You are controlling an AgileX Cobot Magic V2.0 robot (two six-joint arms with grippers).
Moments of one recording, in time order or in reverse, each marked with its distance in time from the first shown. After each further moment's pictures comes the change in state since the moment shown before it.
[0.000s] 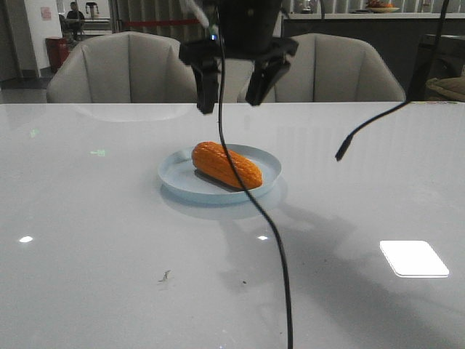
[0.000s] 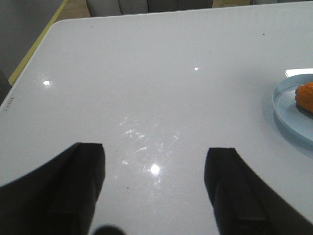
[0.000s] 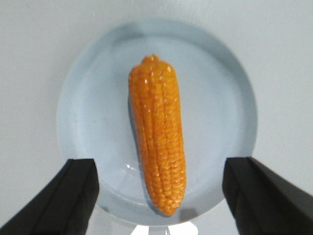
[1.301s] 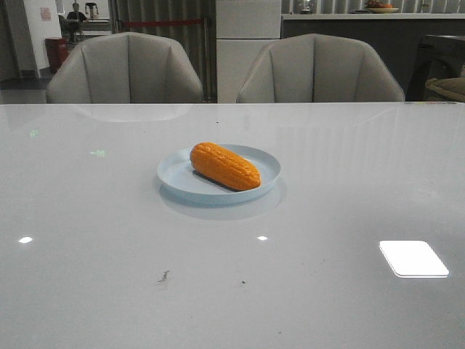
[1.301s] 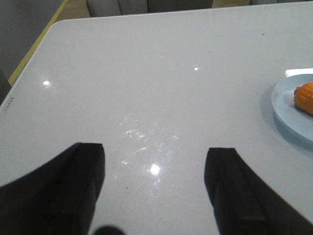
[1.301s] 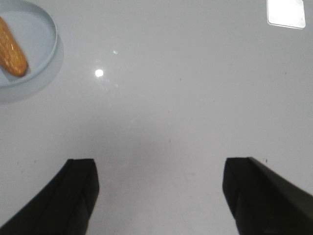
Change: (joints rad) left arm 0.000 0.000 0.000 -0.001 0.000 0.000; right arm -0.466 -1.408 1.521 -0.004 -0.458 -0.030
